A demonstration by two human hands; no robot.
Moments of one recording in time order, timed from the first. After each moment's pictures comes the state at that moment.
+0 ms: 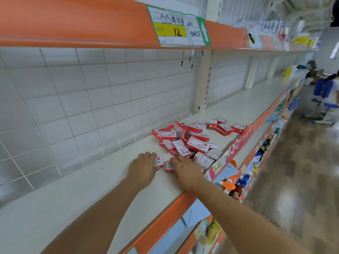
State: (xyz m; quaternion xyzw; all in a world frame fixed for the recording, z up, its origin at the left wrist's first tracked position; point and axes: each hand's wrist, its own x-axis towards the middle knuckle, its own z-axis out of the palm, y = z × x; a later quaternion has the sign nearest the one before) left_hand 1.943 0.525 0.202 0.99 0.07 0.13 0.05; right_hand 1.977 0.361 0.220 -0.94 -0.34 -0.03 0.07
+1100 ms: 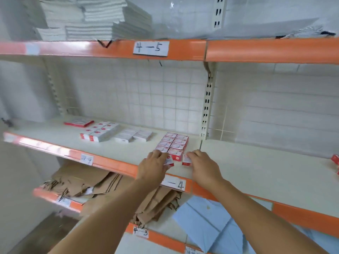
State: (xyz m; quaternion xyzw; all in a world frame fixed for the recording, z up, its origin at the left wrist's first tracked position) left_hand 1.496 0.528 0.226 0.82 0.54 0.20 -0.01; right_hand 1.679 0.496 0.236 -0.66 -0.73 -0.03 0.16
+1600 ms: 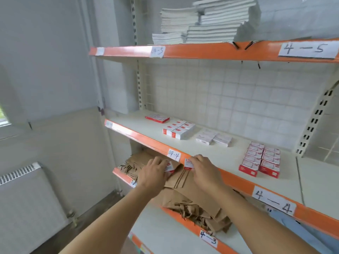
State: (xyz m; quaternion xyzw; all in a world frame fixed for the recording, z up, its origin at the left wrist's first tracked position) left_hand 1.226 0.504 0.212 0.72 0.66 0.19 -0.03; right_hand 1.411 0.546 0.217 -0.53 -0.83 0.00 0.17
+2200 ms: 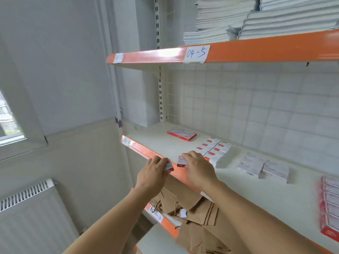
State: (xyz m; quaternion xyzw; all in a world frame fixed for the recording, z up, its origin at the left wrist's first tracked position) left_hand 1.101 0.632 0.226 0.67 0.71 0.21 -0.05; right_hand 1.261 0.695 0.231 -0.47 -0.86 0.01 0.21
